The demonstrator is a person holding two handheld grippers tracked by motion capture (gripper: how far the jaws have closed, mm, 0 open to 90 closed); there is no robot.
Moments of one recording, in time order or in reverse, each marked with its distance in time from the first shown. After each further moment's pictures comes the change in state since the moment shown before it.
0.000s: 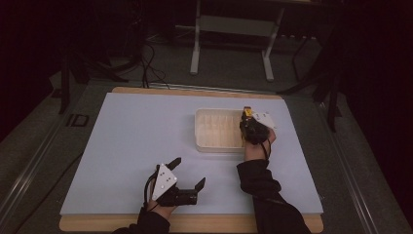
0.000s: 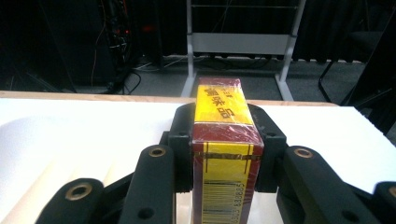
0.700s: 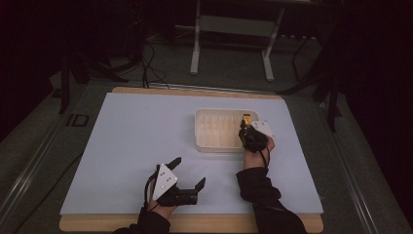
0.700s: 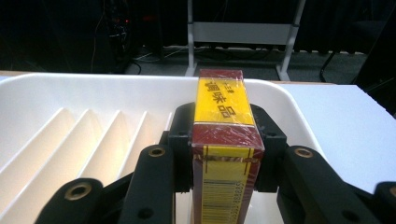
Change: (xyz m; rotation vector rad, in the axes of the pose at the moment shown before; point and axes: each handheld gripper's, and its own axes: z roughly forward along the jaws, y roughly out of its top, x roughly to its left) left arm -0.001 0.001 0.000 0.002 0.004 0.006; right arm 0.000 -0.025 -0.007 0.030 0.003 -0.008
